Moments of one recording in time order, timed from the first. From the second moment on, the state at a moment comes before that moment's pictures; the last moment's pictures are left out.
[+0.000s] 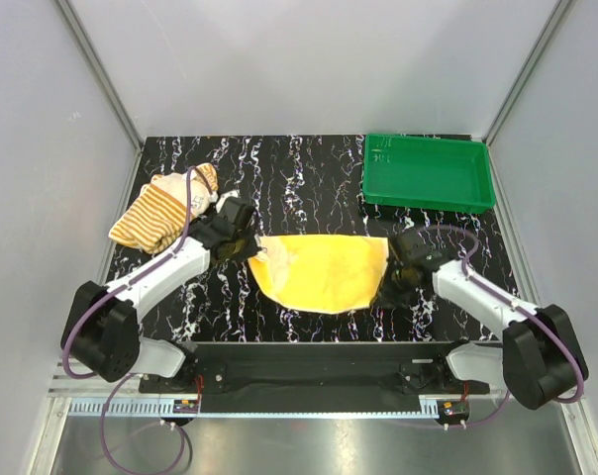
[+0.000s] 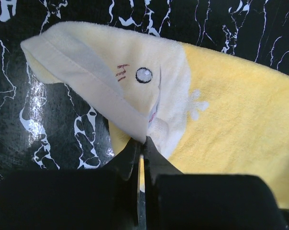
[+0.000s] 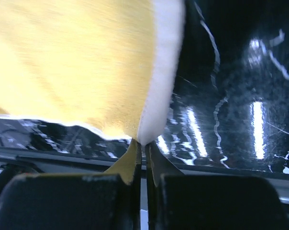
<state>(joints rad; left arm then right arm) -0.52 1.37 0.91 -0.49 -0.18 -0.77 0.45 1.22 0.59 -0.62 -0.20 0.89</state>
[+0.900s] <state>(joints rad) -0.33 1.14 1.04 -0.52 0.15 -0.58 0.04 1.26 1.15 -0.89 -0.21 0.54</state>
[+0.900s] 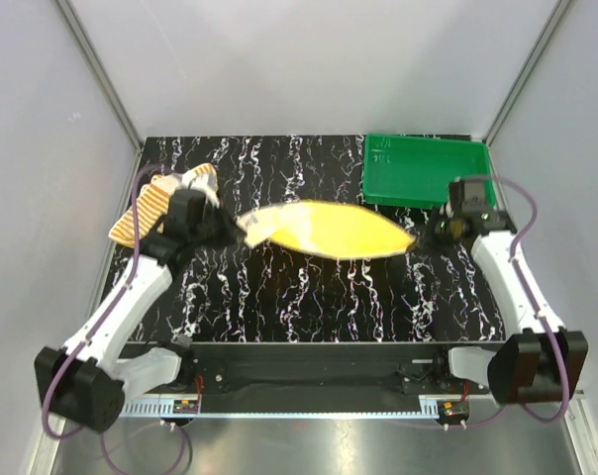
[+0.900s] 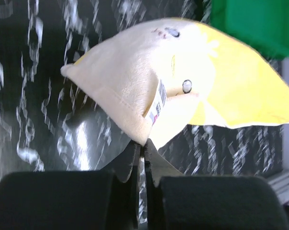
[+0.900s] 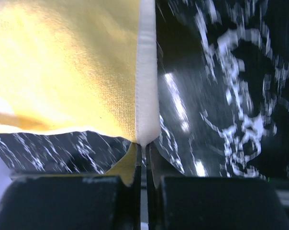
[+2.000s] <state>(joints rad) -0.35 0.76 0.43 -0.67 0.08 -0.91 0.10 1.24 0.83 -0.77 -0.29 0.71</state>
